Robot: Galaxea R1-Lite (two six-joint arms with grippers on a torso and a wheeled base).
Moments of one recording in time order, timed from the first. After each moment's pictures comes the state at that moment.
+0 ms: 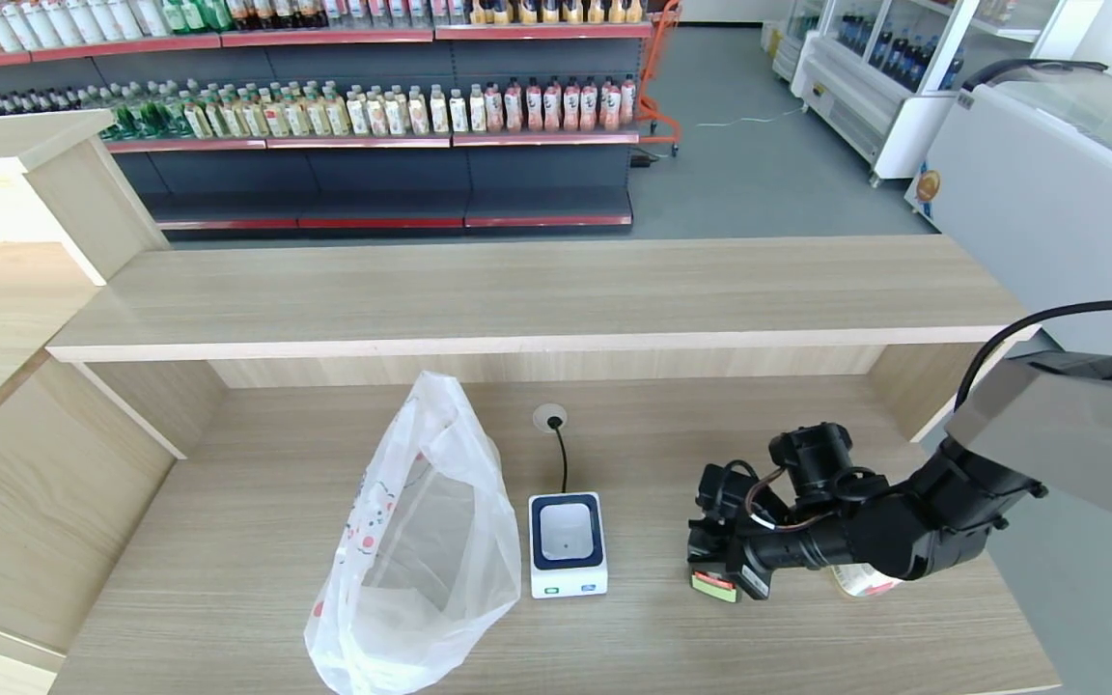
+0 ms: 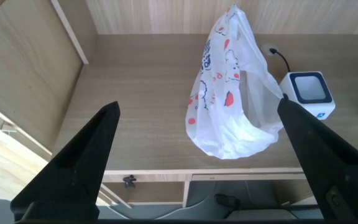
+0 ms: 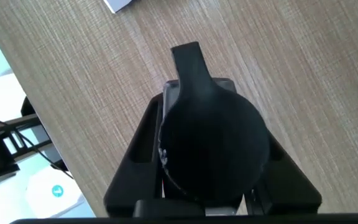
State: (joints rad) left arm 0.00 0.00 0.00 0.00 -0.02 0.00; right arm 0.30 2.25 -0.88 -0.54 0.43 -0.77
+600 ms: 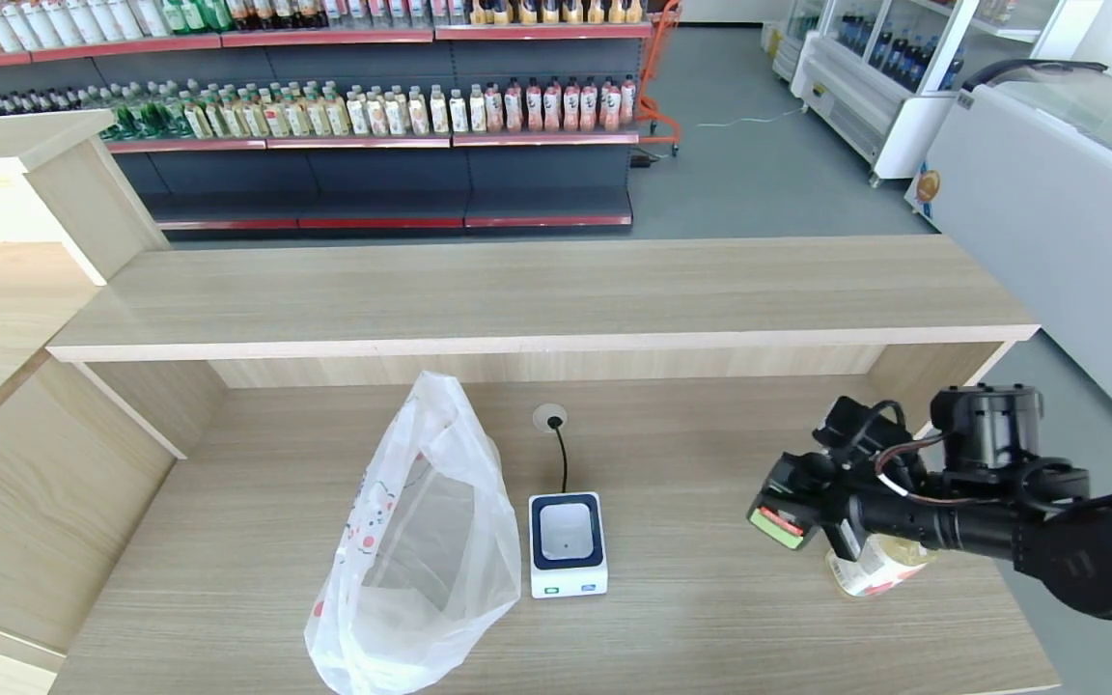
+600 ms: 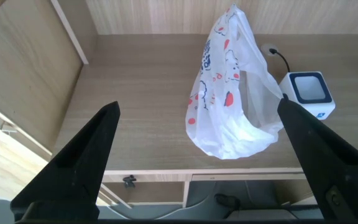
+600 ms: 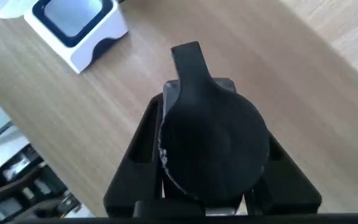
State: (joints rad) left arm 0.00 0.00 0.00 0.00 -0.02 0.00; right arm 0.15 1.86 -0.56 -0.84 0.46 -0.61
